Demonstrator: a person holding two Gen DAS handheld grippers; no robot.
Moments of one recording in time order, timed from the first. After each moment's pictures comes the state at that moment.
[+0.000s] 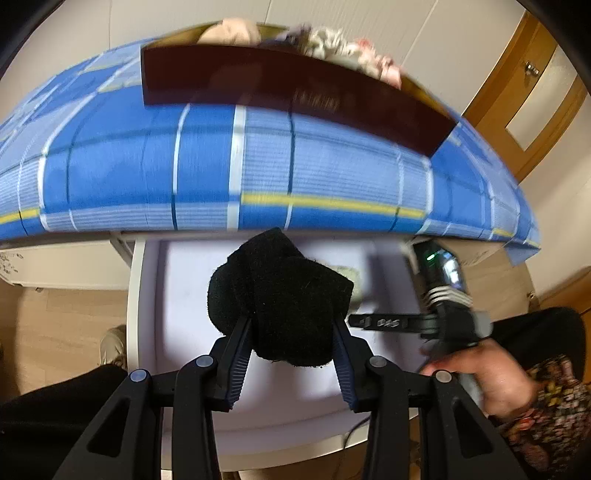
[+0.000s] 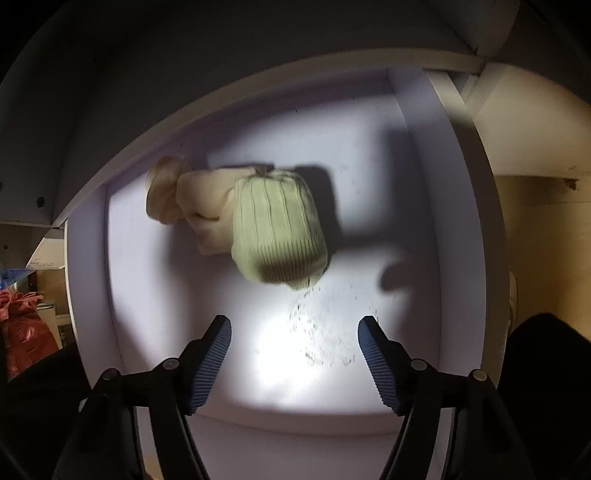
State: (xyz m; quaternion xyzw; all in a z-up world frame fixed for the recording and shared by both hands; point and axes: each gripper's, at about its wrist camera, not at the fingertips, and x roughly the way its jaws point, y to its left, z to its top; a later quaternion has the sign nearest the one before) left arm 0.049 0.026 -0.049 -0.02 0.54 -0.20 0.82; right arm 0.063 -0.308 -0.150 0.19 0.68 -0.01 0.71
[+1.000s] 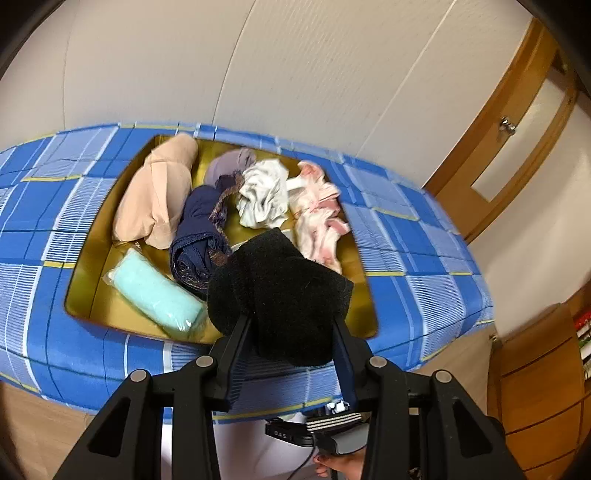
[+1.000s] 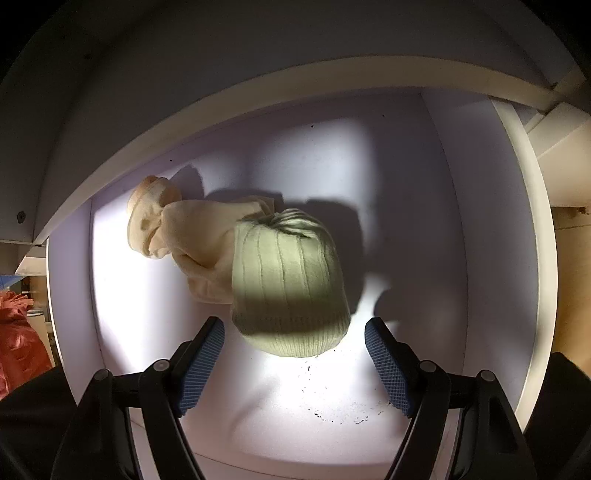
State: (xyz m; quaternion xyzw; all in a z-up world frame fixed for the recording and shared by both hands) left arm 0.172 -0.034 0.067 -0.07 0.49 -0.26 0.83; right arm 0.104 -0.294 -0.179 0.17 0.67 -0.02 0.72
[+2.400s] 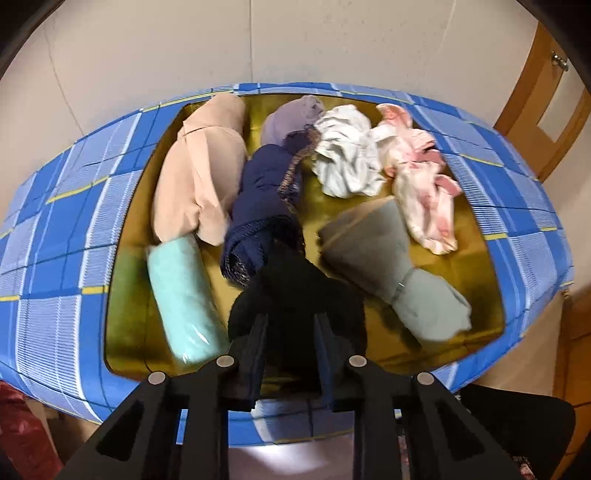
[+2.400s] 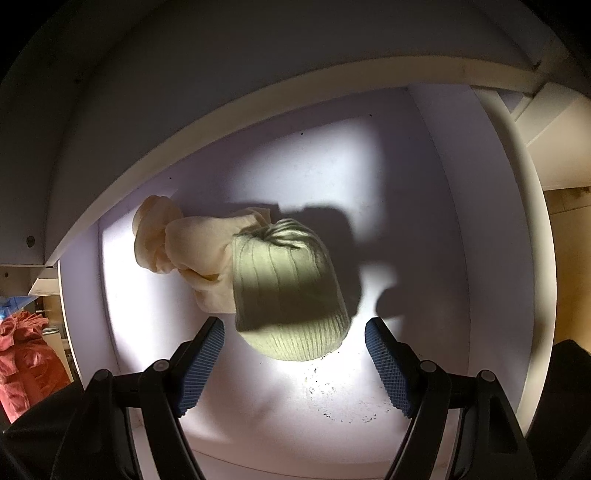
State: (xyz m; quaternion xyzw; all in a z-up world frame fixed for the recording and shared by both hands) left arm 0.217 -0.036 0.030 0.08 0.55 -0.15 0.82; right arm 0.108 -0.323 -0.170 0.21 0.67 -0.02 0.71
